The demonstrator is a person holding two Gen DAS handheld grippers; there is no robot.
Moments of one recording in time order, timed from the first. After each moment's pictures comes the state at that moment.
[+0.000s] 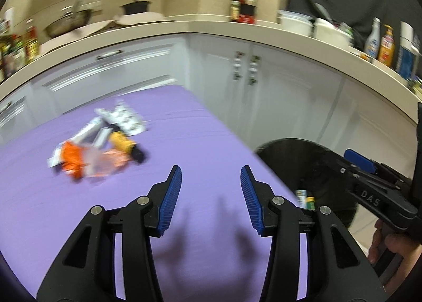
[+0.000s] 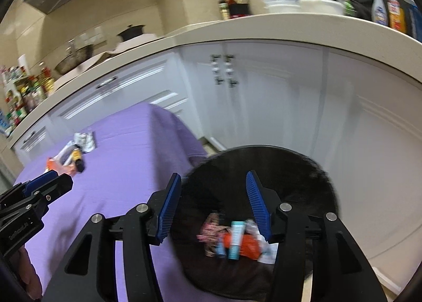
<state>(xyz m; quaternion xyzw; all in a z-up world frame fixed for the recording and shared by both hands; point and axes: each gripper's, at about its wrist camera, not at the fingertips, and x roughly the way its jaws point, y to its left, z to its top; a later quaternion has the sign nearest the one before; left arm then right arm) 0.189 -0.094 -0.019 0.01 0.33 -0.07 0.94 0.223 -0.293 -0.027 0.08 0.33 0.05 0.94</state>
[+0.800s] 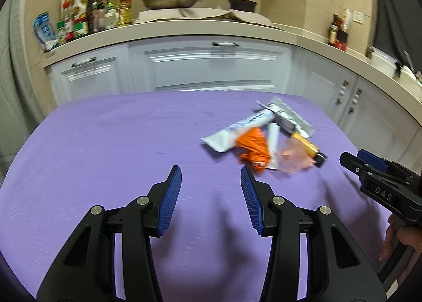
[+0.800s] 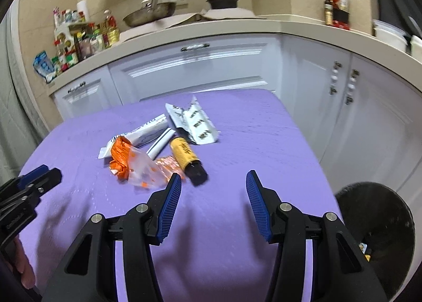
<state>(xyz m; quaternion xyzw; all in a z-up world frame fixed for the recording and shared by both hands) 0.162 0.108 -0.017 -0.07 0.32 0.12 0.94 0.278 -0.096 -0.025 -0.01 0.35 0.20 0.91</state>
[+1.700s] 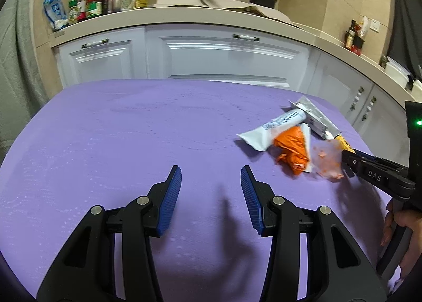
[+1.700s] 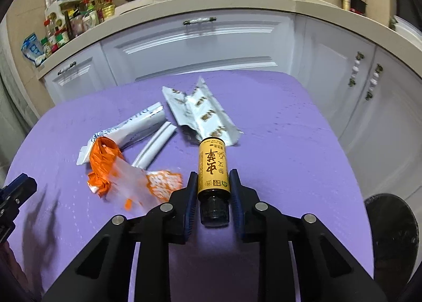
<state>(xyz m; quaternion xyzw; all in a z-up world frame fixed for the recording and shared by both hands) 0.171 0.147 -0.033 -0.09 0.34 0.12 0.93 0.316 -0.081 -0.043 -0.03 0.40 0.19 0.90</state>
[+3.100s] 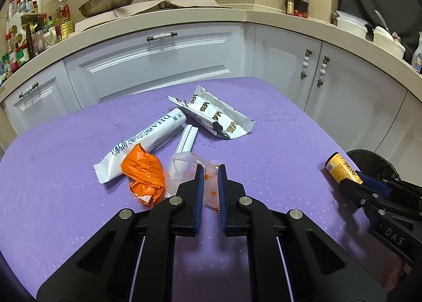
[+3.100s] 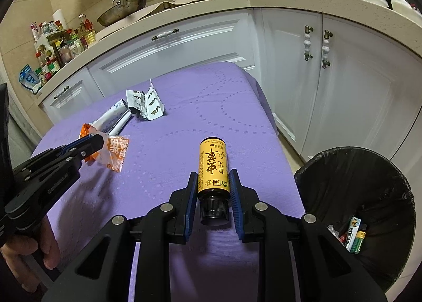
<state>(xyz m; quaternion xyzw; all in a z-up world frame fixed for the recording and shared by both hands) 0.249 0.008 -0.044 0.00 0.35 0.02 0.94 0.283 -0.185 -0.051 0.04 0.40 0.17 0.90</state>
